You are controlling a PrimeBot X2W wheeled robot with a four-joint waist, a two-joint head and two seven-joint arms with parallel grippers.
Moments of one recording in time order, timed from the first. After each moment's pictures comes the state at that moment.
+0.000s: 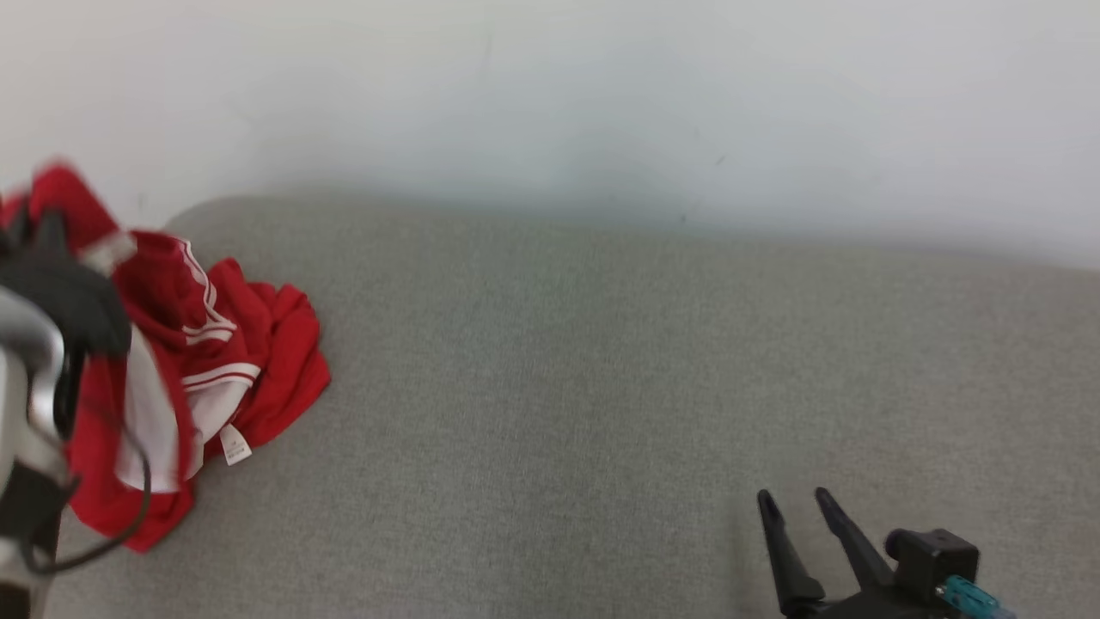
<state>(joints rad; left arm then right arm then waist) -0.81 0.45 -0.16 0.78 -0.31 -0.05 0.00 0.02 -0.05 0.10 0.18 0.29 0.13 -0.03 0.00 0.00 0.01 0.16</state>
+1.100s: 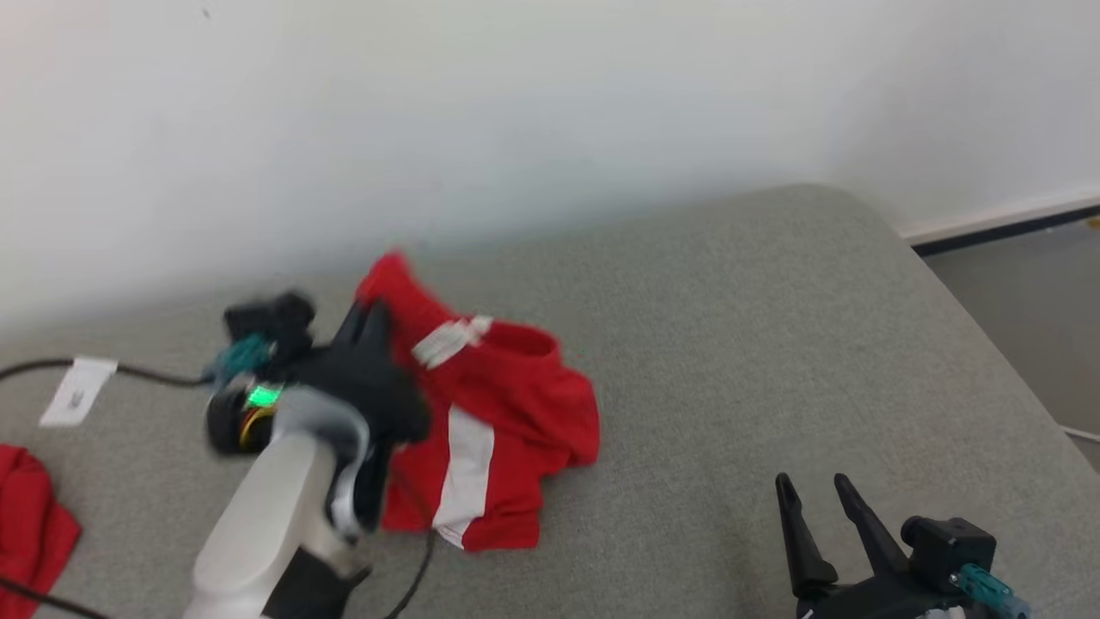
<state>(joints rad) -0.67 0.07 -0.31 0.63 -0.62 0.00 -0.11 -0.01 -0.05 0.05 0.22 0.29 0.13 -0.06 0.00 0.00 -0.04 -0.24</state>
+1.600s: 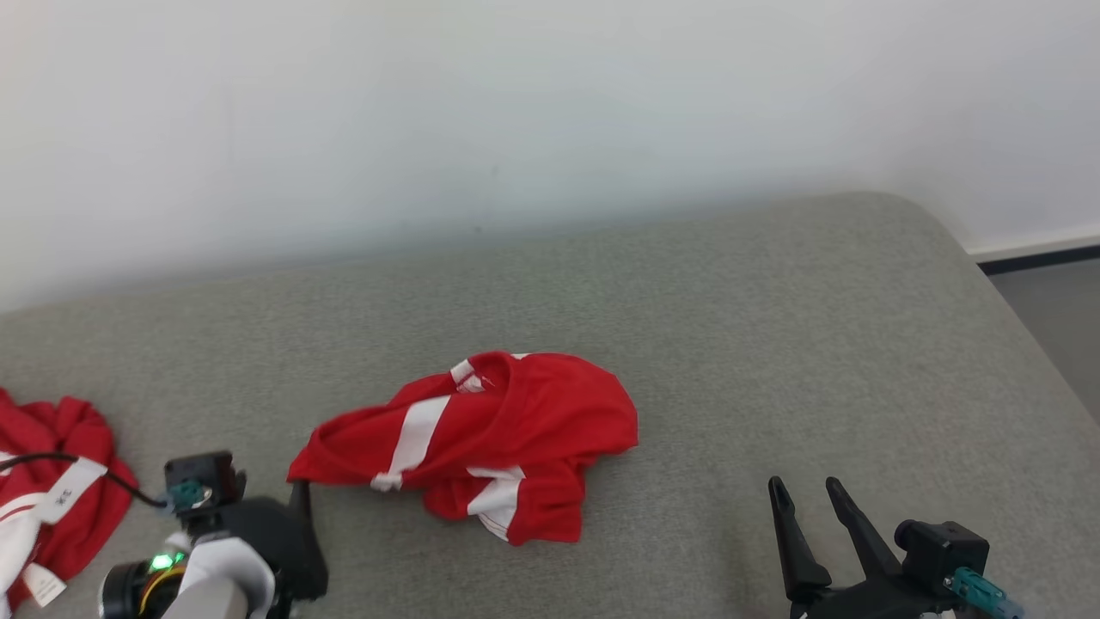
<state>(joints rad) -0.53 0.21 -0.32 0.95 -0.59 0.03 -0.11 -0.02 -0.05 0.07 0.25 0.32 0.13 -0.09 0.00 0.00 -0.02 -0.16</state>
